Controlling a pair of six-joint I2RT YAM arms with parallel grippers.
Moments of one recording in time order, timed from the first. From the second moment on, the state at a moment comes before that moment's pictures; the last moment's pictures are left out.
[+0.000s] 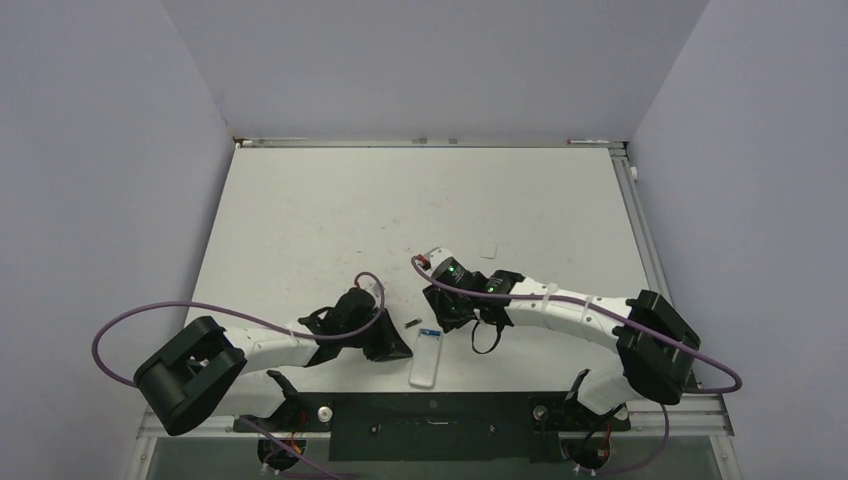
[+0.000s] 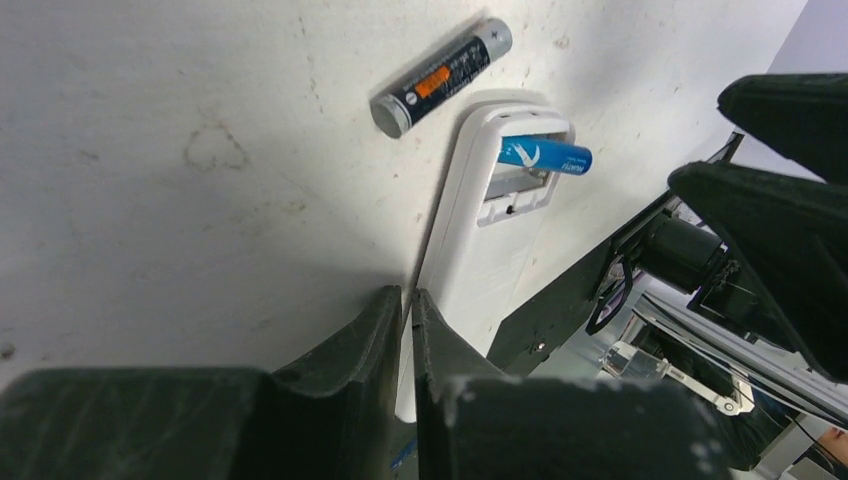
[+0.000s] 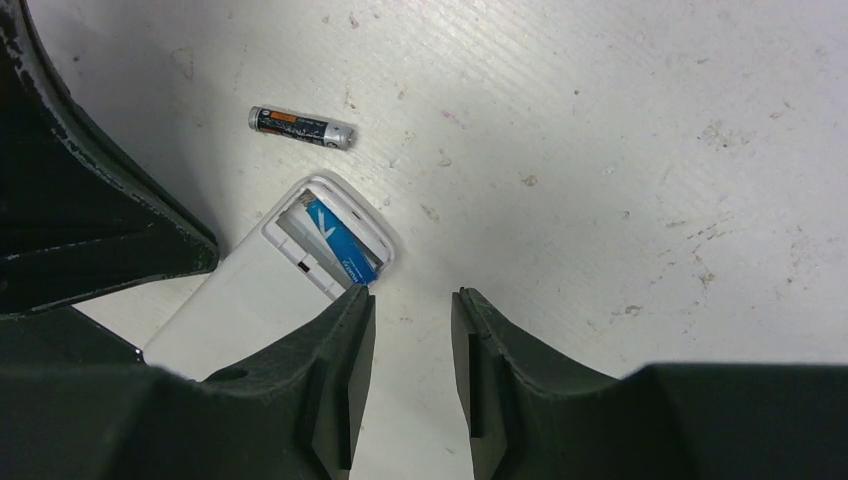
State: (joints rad) left arm -0.79 1.29 0.30 0.17 0.31 -1.15; right arm 0.98 1.47 0.92 -0.48 0.09 0.34
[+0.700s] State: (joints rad) left arm -0.85 1.12 0.29 0.09 0.21 -1.17; right arm 0.93 1.43 0.89 -0.47 0.09 0.35
